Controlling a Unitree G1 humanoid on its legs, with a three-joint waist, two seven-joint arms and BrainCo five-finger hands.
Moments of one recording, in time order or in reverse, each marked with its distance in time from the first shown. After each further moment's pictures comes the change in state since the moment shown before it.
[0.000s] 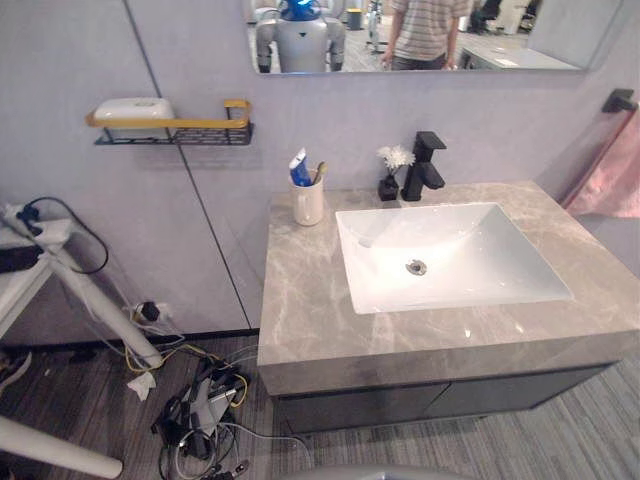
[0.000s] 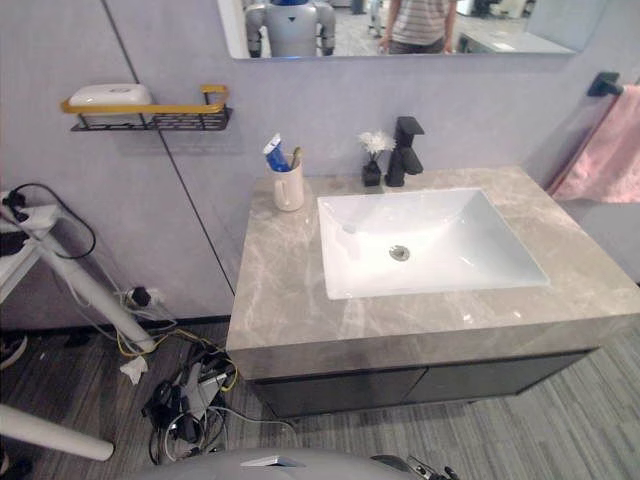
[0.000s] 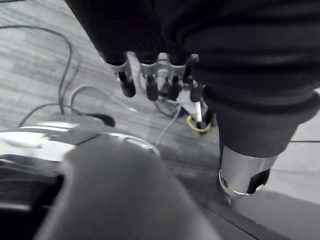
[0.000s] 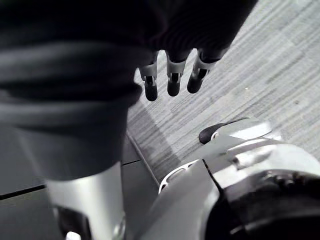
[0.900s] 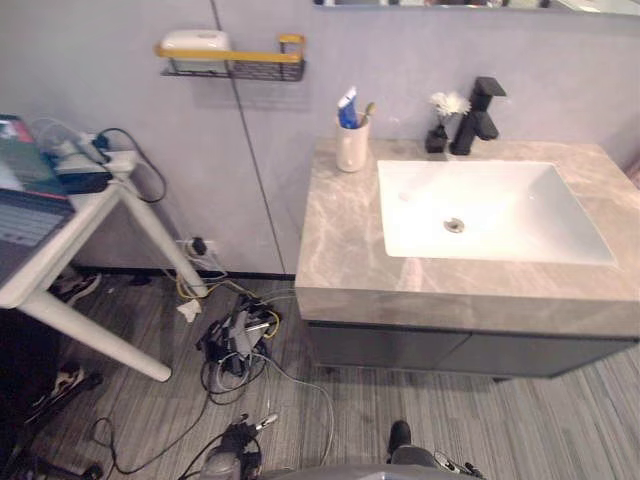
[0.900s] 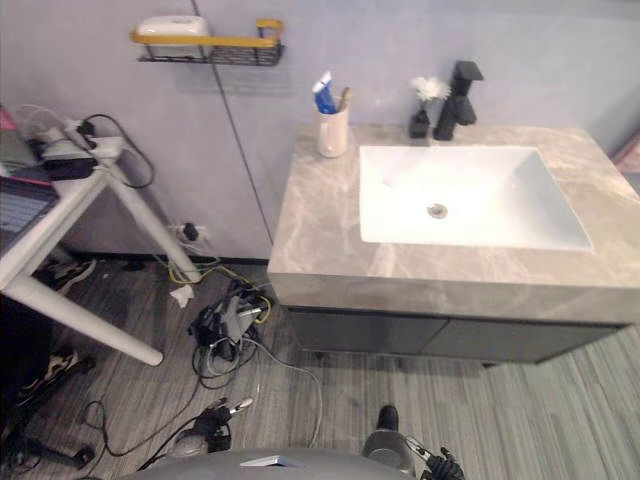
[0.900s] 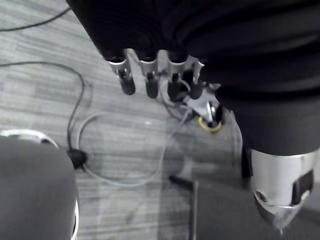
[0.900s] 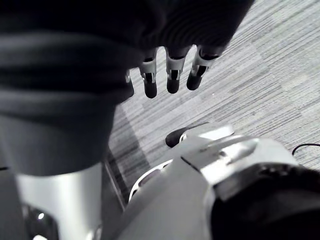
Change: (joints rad) left arm -0.190 -0.011 -0.166 0.026 0.085 -0.004 0.024; right arm -0.043 0.004 -0.012 -0.005 0.029 -0.002 0.010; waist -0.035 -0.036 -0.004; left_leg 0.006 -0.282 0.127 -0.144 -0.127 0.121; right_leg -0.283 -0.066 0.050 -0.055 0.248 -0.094
